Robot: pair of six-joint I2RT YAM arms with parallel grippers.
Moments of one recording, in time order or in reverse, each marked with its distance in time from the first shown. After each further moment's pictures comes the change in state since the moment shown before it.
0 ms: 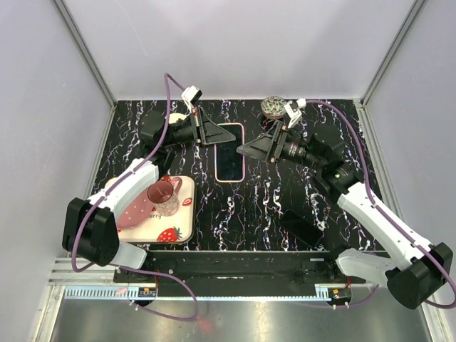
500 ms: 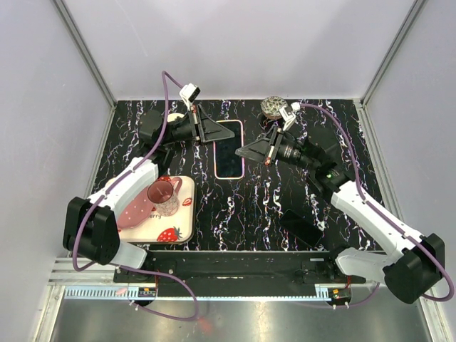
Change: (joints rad) left arm 0.006 0.009 0.017 0.032 -0.008 -0.031; right arm 0.006 0.049 -0.063 0.116 -0.022 0.043
